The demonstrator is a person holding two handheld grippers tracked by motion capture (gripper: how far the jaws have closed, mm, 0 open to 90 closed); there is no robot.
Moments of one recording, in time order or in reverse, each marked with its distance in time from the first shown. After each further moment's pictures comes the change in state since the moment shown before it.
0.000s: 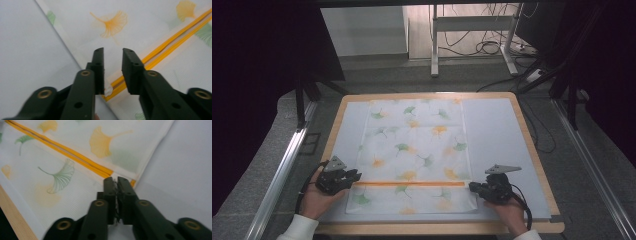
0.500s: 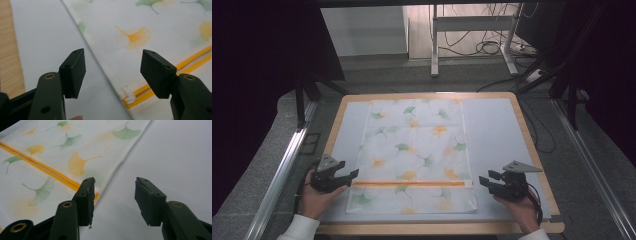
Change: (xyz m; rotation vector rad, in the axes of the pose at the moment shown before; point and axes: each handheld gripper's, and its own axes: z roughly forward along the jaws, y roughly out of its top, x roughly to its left) left arm 0.015 -0.007 -0.007 -0.091 0.123 -0.091; right arm -0.025 -0.002 -0.030 -0.173 -0.095 -0.013
